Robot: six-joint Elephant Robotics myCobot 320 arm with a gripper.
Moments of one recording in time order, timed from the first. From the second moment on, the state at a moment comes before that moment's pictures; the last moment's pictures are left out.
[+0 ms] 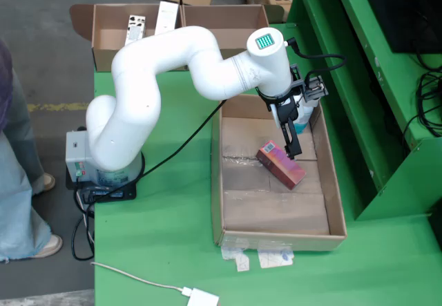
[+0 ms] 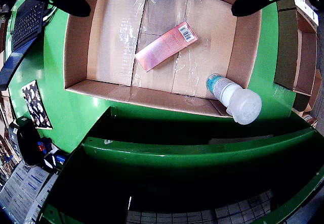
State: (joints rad) arm 0.07 -0.40 -0.86 0.13 1.53 0.04
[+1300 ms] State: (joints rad) arm 0.27 -0.27 -1.05 0.16 1.44 0.42
